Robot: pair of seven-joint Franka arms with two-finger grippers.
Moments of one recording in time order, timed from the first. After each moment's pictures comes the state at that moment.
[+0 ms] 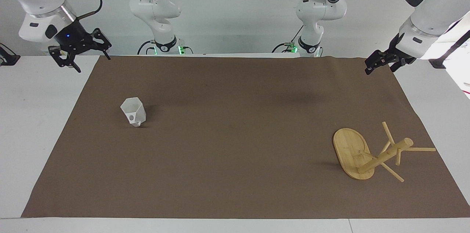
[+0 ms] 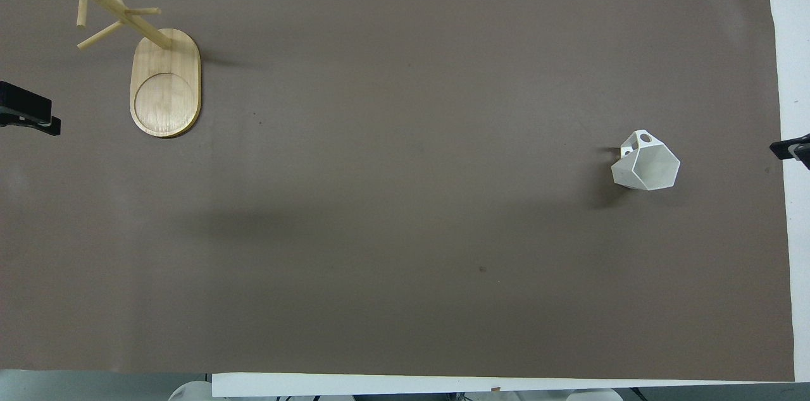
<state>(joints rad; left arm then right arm) -0.06 0.00 0.01 -1.59 0.00 1.48 -0.05 -0.14 0.00 -0.12 -1.59 0.17 1.54 -1.03</state>
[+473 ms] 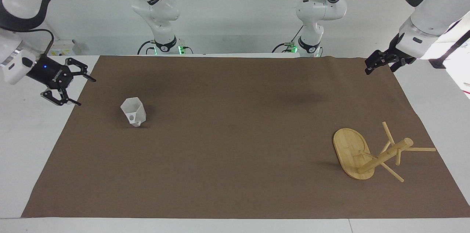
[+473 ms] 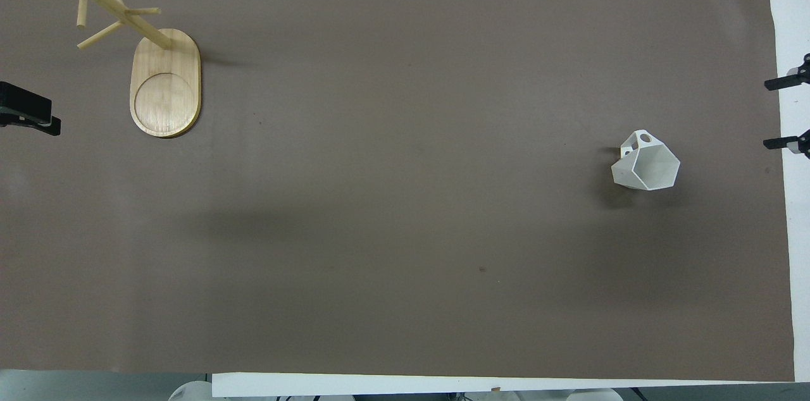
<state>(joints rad) -0.06 0.00 0.01 -1.59 0.00 1.48 -0.05 -0.39 0.30 -0.12 -1.57 0.61 1.47 -1.93</state>
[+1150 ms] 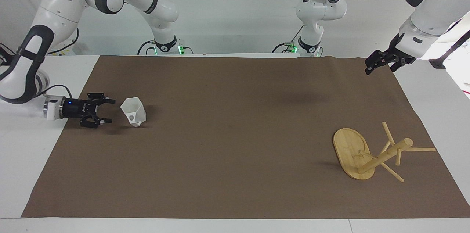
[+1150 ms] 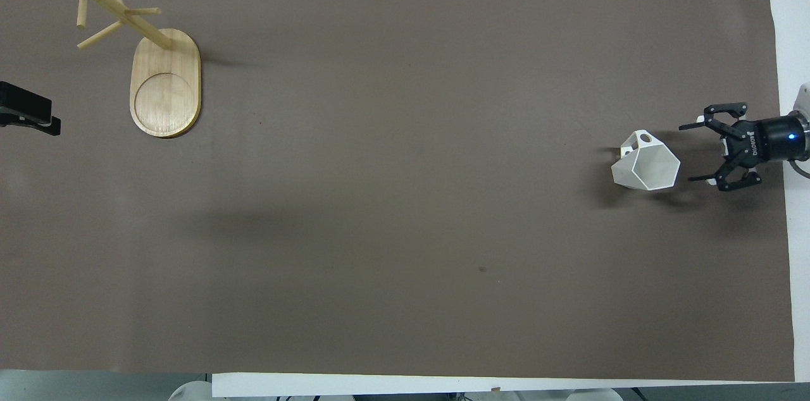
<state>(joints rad) -0.06 0.00 0.01 -1.59 0.00 1.48 -0.05 -0.50 0.71 -0.11 -1.57 0.90 1.24 -2.56</state>
